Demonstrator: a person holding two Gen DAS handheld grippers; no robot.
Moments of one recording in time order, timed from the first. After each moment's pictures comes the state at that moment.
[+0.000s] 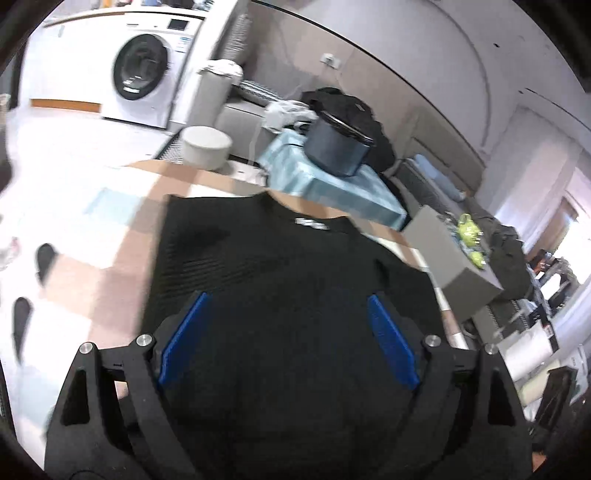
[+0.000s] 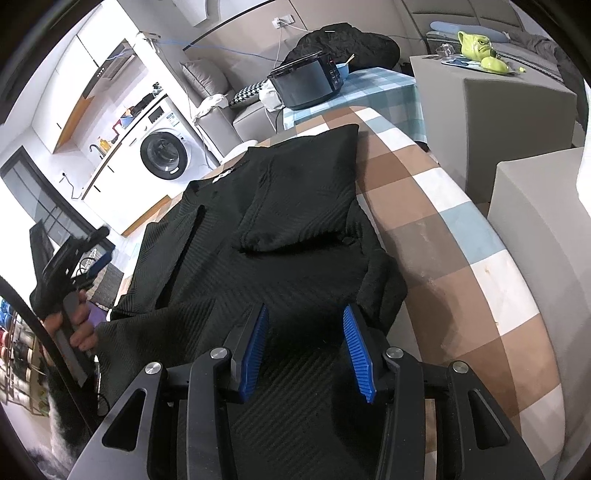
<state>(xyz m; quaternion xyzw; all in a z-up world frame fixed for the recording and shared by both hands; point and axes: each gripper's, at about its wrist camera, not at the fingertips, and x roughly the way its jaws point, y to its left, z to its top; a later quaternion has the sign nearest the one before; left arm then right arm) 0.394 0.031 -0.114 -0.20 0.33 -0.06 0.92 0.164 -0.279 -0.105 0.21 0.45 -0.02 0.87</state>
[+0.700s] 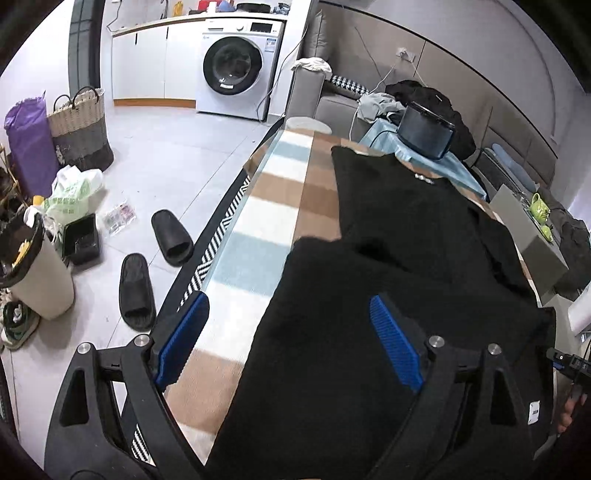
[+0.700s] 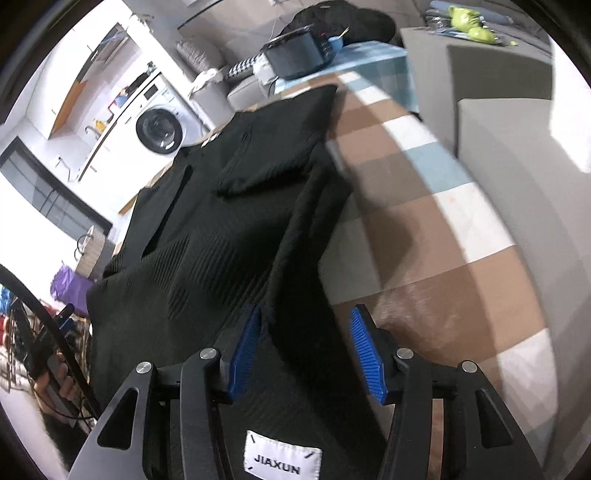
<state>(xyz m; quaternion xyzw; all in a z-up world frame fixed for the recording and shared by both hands) 0.175 0.137 -0.145 -0.15 0.38 0.09 0.91 0.119 -0.292 -0.130 0.20 0.51 -0.01 0.84</state>
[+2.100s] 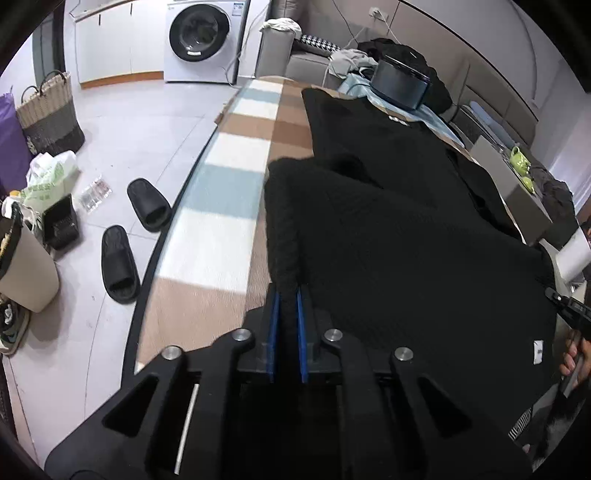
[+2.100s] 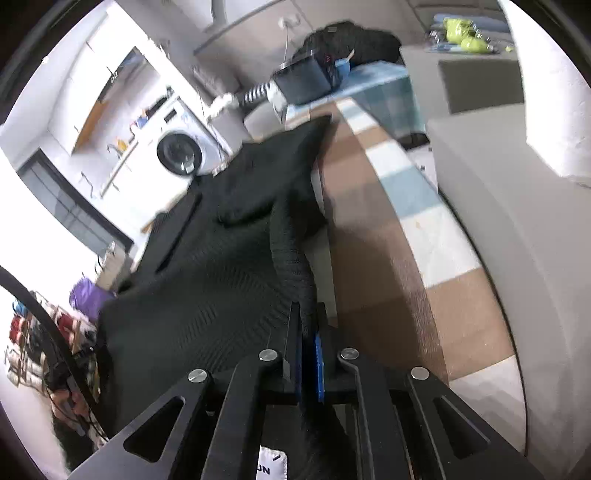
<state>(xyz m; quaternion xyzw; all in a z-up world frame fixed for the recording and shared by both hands) 0.174 0.116 -0.183 -0.14 0.45 0.03 0.88 0.107 -0.335 -0.131 0.22 0.46 0.02 0.86</state>
